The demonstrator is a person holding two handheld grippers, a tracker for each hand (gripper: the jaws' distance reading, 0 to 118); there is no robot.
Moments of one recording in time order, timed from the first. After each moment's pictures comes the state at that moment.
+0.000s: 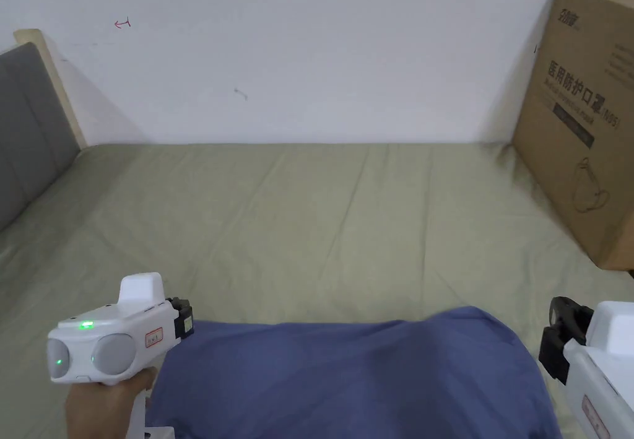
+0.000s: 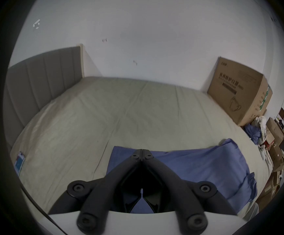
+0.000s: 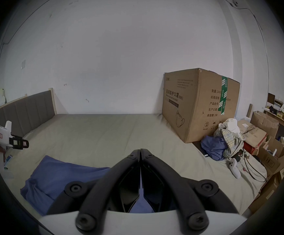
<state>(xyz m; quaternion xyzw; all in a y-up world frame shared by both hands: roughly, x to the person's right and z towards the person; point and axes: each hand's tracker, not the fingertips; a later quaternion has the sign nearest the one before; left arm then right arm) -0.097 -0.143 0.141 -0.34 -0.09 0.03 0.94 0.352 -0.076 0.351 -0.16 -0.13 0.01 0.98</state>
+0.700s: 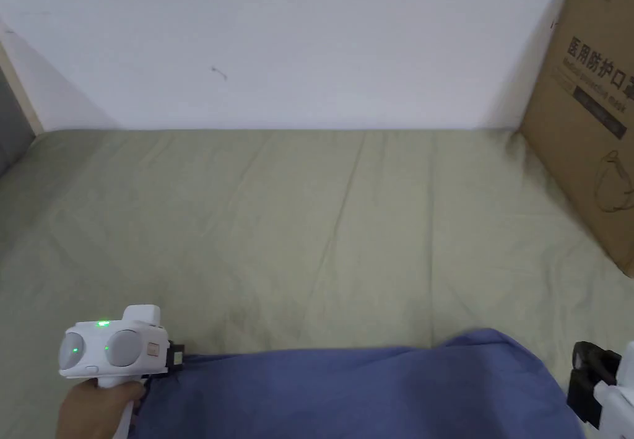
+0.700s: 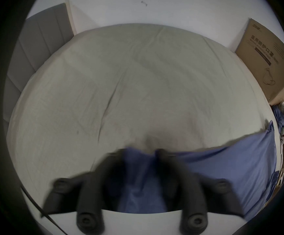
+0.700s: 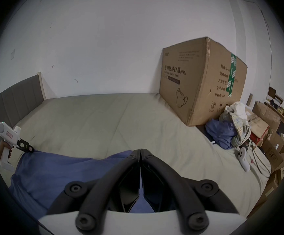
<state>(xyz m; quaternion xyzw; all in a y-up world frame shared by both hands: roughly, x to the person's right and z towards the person) -0.092 -0.262 0.008 -0.49 -0.06 -0.01 0.87 0.395 -0.148 0.271 -0.25 -0.14 -0.01 0.96</state>
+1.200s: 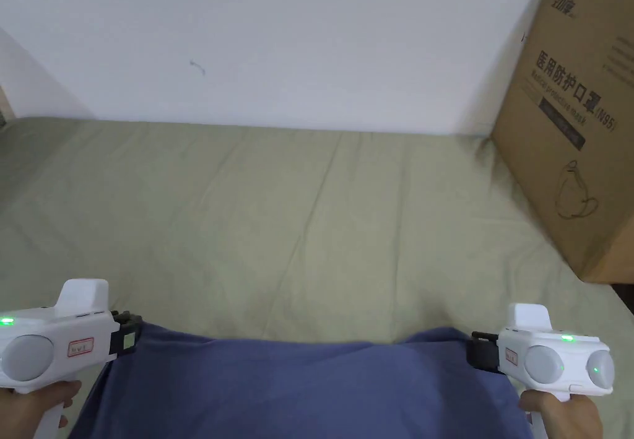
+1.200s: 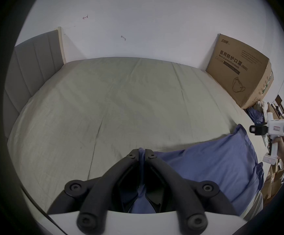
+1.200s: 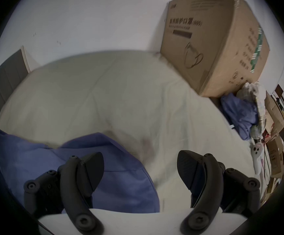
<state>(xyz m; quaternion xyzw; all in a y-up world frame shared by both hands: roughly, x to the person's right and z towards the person) -0.089 -0.170 0.083 -0.40 -0.14 0.00 0.91 0.472 -0.249 0.130 -0.45 -0.13 -0.01 0.88</state>
